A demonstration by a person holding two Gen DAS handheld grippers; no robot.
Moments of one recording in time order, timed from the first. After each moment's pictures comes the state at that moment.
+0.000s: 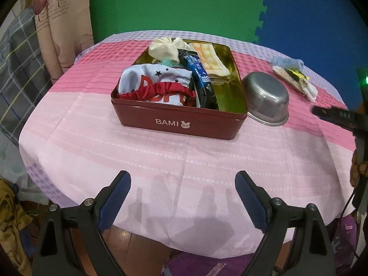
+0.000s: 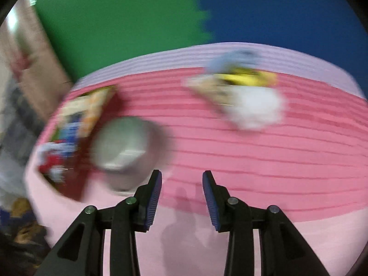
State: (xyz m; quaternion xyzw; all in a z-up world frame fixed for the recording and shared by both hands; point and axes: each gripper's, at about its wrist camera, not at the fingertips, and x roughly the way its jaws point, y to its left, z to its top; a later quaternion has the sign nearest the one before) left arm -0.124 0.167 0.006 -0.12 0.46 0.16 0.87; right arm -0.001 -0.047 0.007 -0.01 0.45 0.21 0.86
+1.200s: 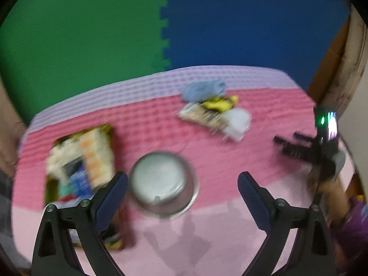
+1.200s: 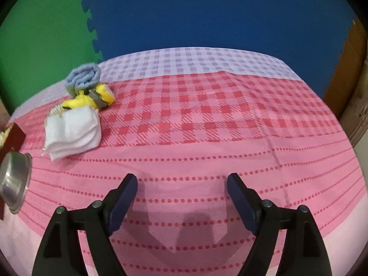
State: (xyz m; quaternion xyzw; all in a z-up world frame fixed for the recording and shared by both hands) left arm 0.058 0.049 0.089 -0.01 0.44 -0.02 0.90; right arm 0.081 -0.193 -0.029 0.00 0.42 0.08 0.91
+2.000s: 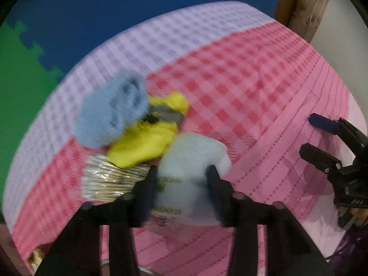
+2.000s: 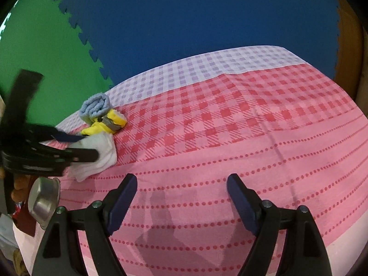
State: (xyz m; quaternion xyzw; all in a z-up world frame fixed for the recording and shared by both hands) left arm 0.246 -0.059 -0.012 0.15 0.56 -0.18 0.80; right arm 0.076 -0.217 -0.021 0.11 0.39 0.13 0.90
